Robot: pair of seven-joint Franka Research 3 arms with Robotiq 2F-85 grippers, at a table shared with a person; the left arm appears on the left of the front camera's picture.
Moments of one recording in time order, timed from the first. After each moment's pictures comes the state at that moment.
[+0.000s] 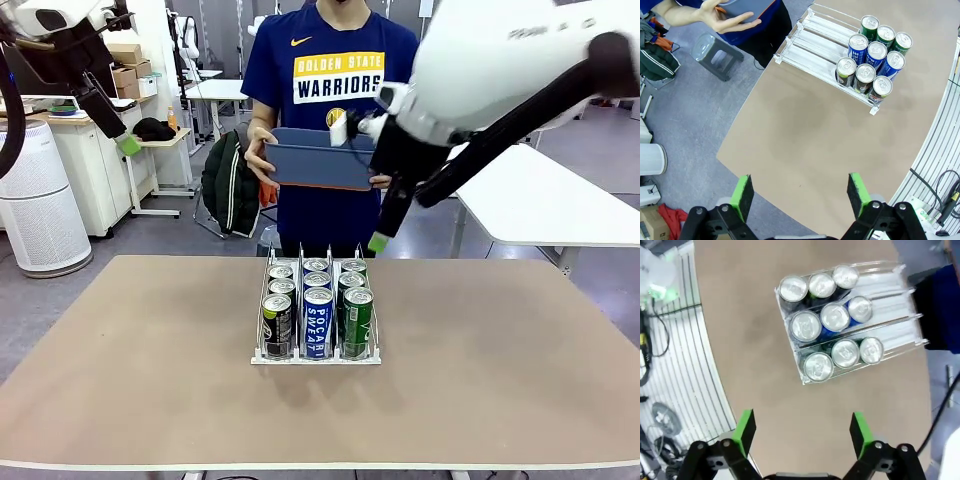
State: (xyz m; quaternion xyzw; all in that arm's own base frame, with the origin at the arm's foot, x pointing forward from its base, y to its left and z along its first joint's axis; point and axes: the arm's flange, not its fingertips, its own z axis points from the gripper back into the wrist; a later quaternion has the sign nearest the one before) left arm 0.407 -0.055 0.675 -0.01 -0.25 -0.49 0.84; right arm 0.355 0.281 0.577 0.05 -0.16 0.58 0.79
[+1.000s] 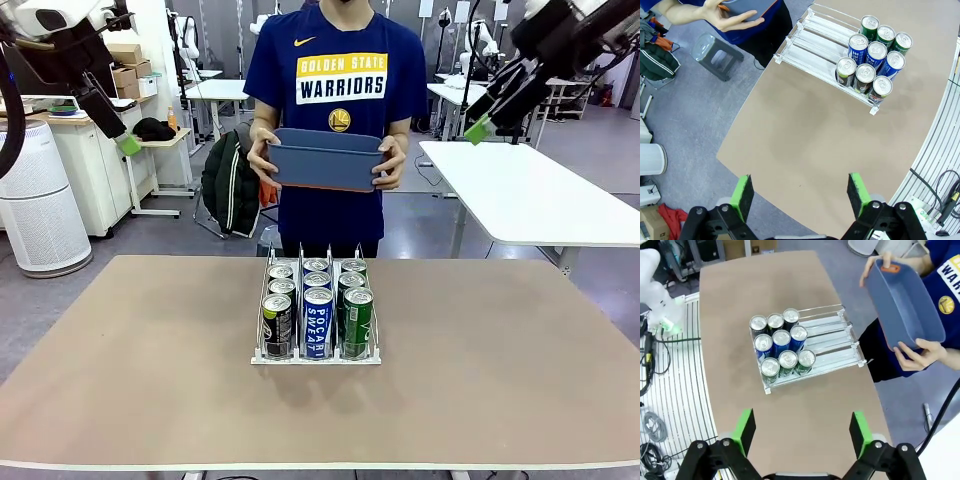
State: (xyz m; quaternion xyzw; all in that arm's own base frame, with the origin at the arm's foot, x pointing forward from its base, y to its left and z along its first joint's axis) left arm 0.407 -0.055 0.675 -0.01 -0.25 -0.49 0.84; right arm 0.385 0.119 0.695 0.14 -0.31 0.57 0.75
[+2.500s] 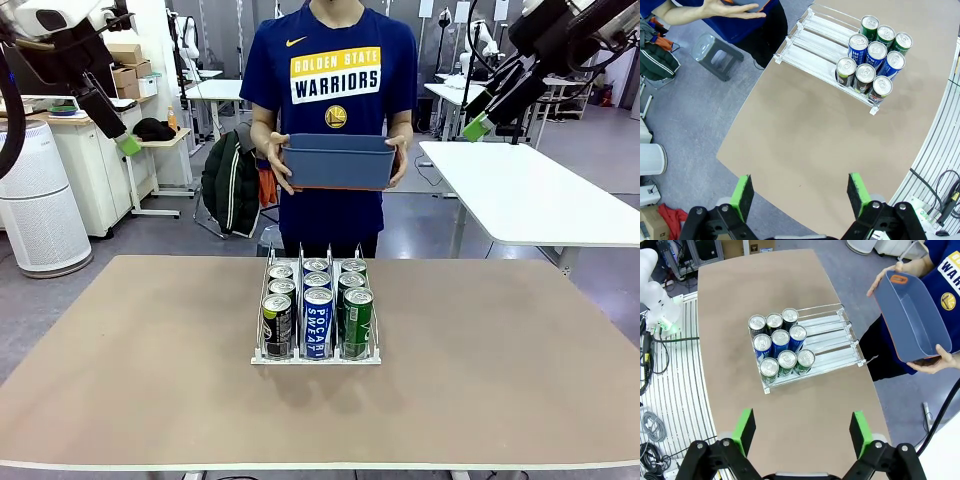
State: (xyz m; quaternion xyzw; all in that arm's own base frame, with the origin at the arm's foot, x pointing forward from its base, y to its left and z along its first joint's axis) left arm 0.407 -0.055 0.675 -0.01 -0.25 -0.49 0.84; right arm 0.383 0.127 0.694 0.13 -0.31 0.57 0.75
